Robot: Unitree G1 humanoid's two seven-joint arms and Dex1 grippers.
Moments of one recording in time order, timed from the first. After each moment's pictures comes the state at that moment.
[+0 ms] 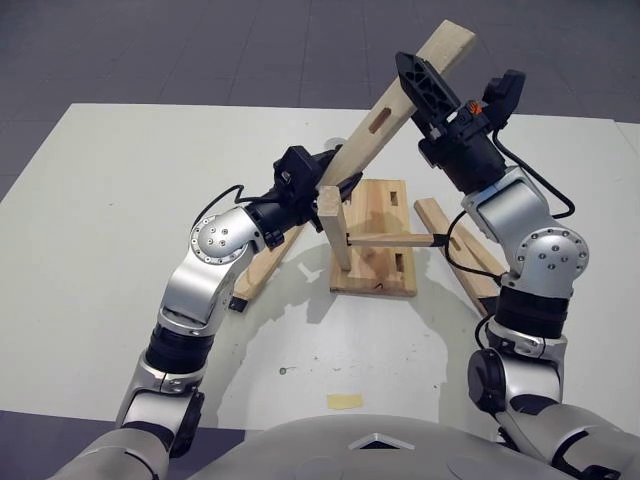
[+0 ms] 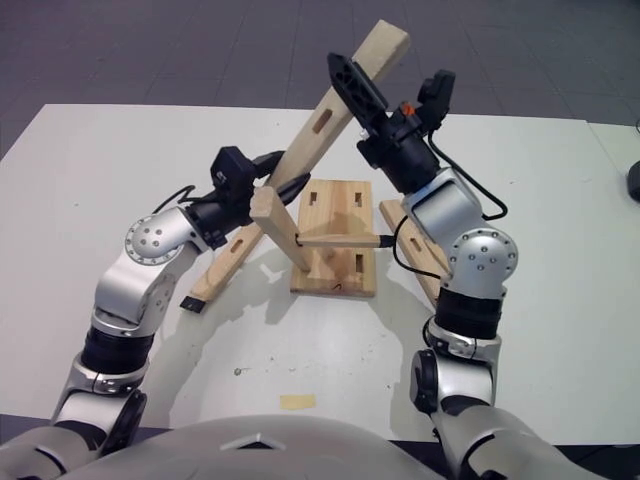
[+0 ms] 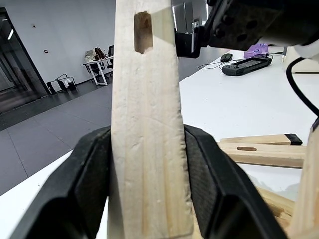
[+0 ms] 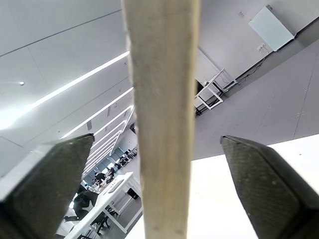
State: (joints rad) left arm -0.32 0.32 -0.23 -0.35 -0.20 0.37 -0.51; right arm -0.51 -0.19 -0.25 -0.17 1.35 0.77 0.06
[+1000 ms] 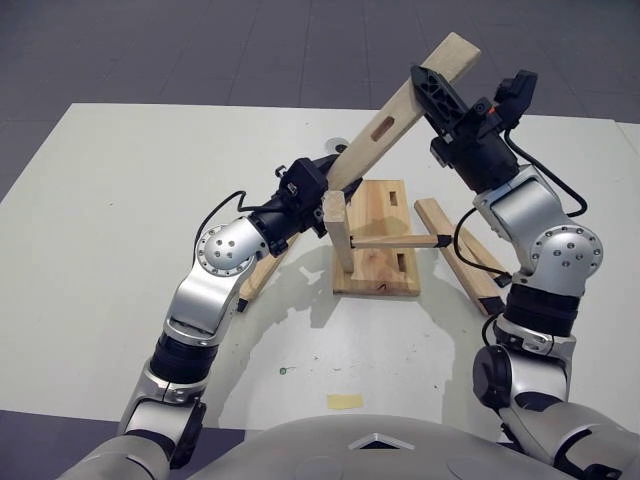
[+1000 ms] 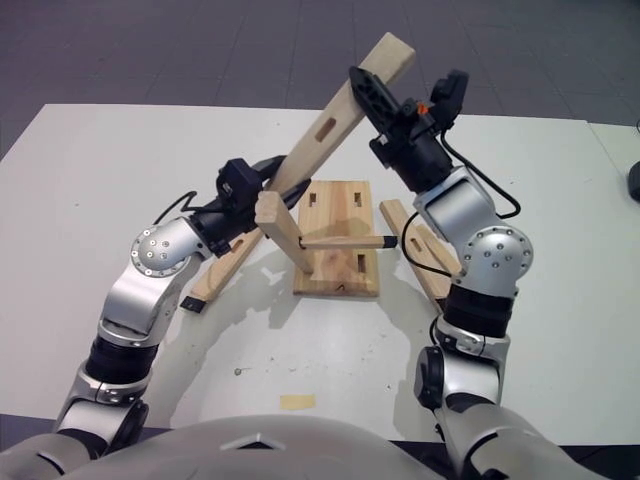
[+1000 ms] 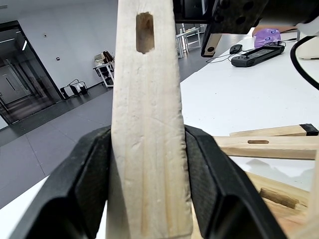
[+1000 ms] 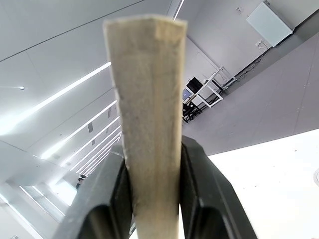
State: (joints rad) left arm -0.27 0.29 -0.24 -0.37 -0.13 0.33 -0.49; right arm -0.49 -0.20 -0.32 -0.14 1.41 0.79 0.09
